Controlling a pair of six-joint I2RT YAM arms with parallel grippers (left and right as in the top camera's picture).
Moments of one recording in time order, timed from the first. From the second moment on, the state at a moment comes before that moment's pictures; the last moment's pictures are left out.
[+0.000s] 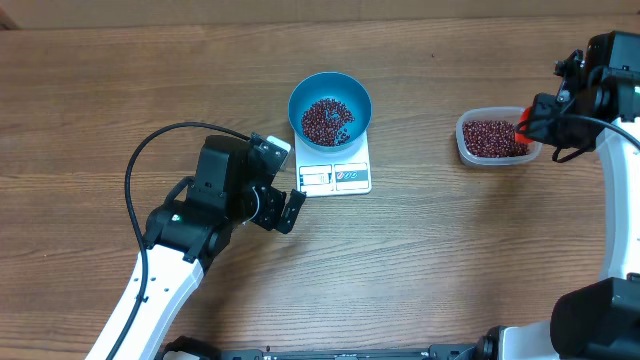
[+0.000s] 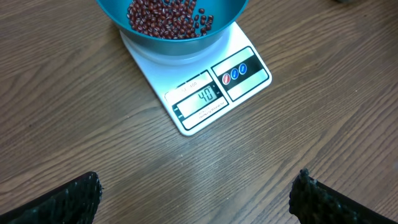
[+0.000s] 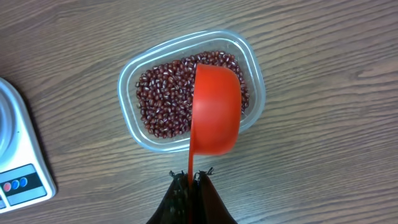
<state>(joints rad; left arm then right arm) -0.34 1.18 0.94 -0.65 0.21 0.09 -0.22 1.63 1.59 -1.14 -0.06 0.06</state>
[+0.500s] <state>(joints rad) -0.34 1.18 0.94 -0.65 0.21 0.09 -0.22 1.64 1.55 -1.12 -0.05 0.06</state>
